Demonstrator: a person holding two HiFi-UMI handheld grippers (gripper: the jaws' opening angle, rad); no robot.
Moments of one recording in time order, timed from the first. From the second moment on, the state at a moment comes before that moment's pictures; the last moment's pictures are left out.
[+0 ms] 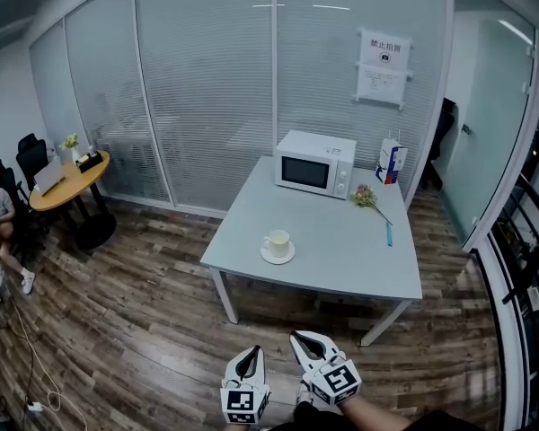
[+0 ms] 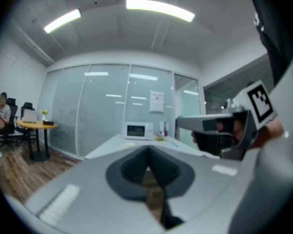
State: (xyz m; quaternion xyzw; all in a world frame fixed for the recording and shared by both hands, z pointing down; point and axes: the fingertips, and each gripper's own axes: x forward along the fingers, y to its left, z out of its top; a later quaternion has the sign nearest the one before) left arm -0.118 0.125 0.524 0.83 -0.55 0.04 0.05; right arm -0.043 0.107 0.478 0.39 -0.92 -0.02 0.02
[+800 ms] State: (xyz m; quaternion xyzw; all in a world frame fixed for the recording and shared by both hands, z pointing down) left arm -0.052 -0.061 0.507 0.81 -0.59 0.04 0.04; right arm 0.031 -0.066 0.469 0.35 -0.94 -0.04 -0.01
